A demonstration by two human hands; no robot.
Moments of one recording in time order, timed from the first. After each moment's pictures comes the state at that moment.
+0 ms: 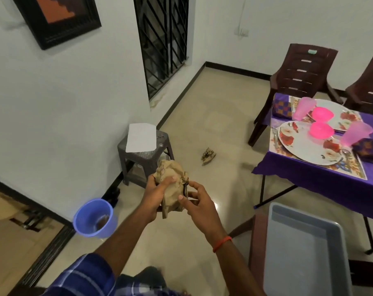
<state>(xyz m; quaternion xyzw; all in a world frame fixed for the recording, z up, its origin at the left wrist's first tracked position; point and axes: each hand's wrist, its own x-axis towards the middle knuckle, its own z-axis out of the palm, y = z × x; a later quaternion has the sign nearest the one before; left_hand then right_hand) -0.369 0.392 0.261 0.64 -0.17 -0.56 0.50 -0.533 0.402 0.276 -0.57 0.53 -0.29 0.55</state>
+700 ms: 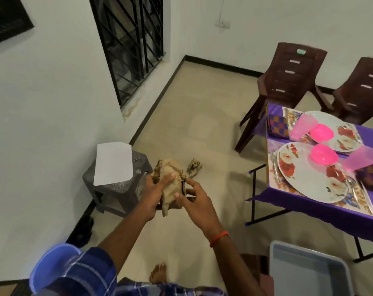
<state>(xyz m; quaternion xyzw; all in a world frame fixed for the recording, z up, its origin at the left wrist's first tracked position) -0.339 0.127 0.236 0.61 -0.20 -0.61 0.47 -0.501 0.150 0.276 -0.54 0.57 -0.29 0.55</state>
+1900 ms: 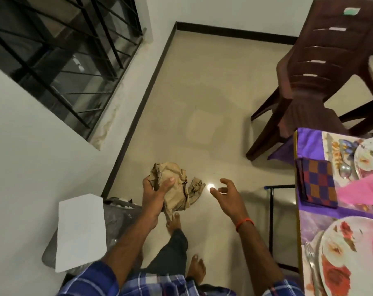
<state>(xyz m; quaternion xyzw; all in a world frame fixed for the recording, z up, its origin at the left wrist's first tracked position) -0.377 -0.296 0.176 0.69 -0.21 -0.54 0.43 -0.606 -0.319 0.146 -0.45 0.71 -0.20 0.51</state>
